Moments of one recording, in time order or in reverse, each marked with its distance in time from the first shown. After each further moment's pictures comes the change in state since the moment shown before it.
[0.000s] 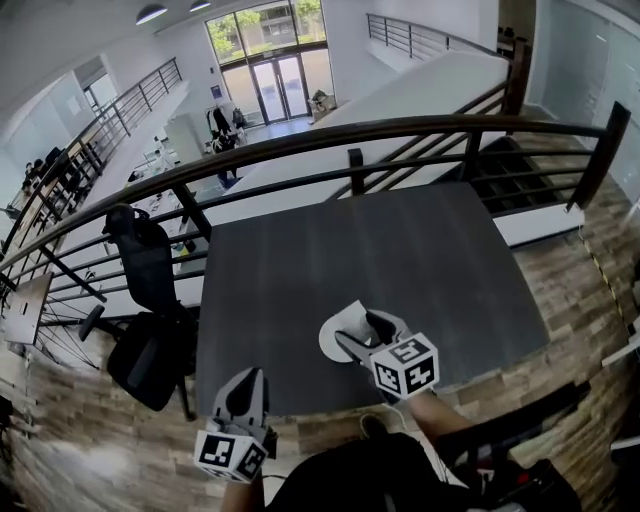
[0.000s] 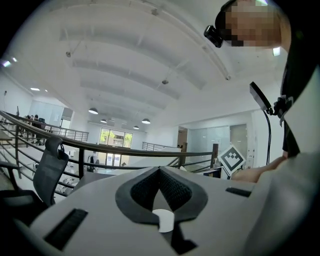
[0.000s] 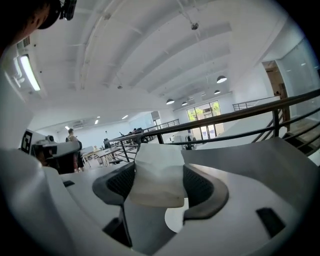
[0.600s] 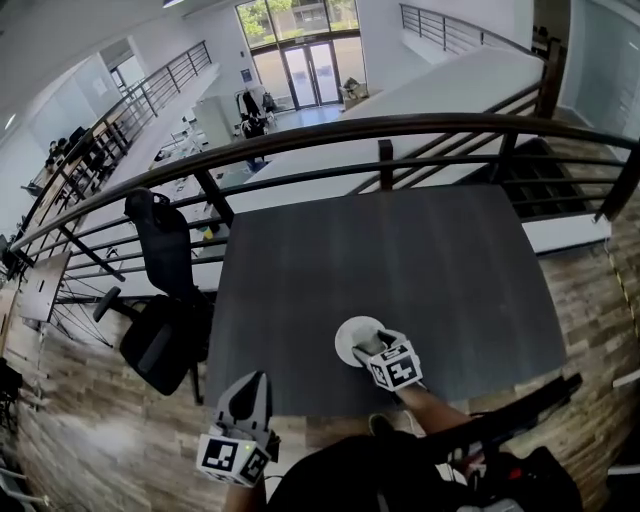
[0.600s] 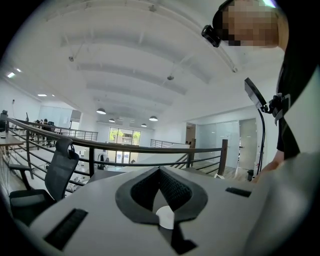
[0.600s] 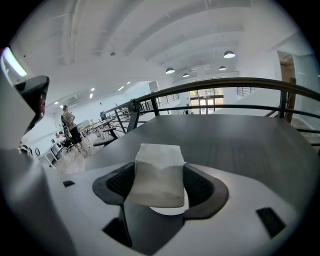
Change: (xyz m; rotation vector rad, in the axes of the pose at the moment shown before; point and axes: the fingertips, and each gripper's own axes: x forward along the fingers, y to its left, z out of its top) left arm 0.008 0.022 -0.005 0.004 0.039 0.112; right arm 0.091 -0.064 -0.146 -0.038 0.339 -0.039
